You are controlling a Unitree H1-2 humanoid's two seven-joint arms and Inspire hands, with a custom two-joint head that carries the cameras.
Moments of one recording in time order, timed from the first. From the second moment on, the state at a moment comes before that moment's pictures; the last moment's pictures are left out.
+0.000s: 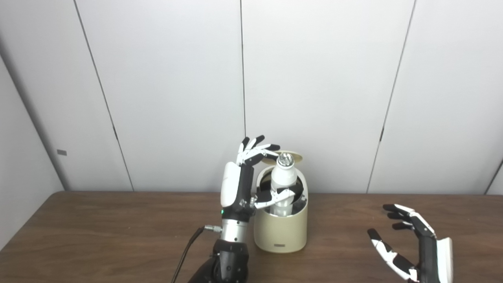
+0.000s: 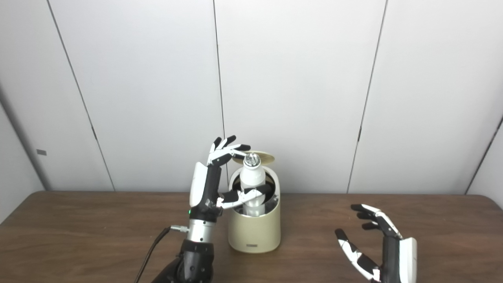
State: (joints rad) left arm -0.67 0.08 -0.42 0.55 0.42 -0.45 0.71; right arm -0.17 -0.08 -0.01 0.11 -0.53 -0.36 -0.56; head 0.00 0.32
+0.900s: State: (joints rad) left arm -0.77 0.18 -0.61 0.63 0.46 -0.45 0.86; right arm -0.17 -0.09 0.00 0.12 -0.56 -0.37 -0.59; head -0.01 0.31
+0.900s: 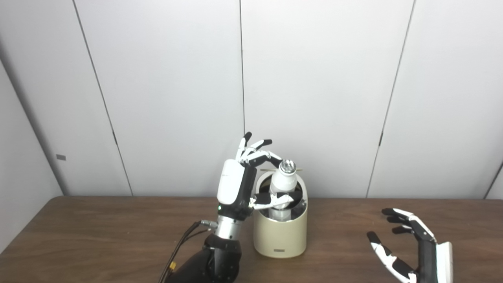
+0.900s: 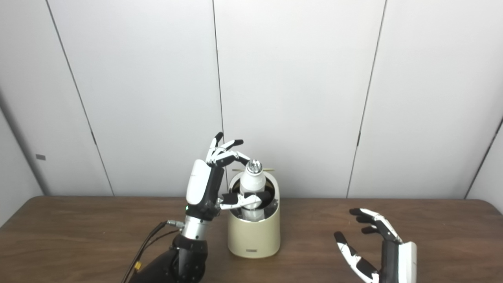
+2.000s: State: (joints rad) left arm -0.75 0.25 -0.67 0.64 0.42 -0.47 0.78; right arm -0.17 -0.09 0.00 0.12 -0.55 -0.37 -0.59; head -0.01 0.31
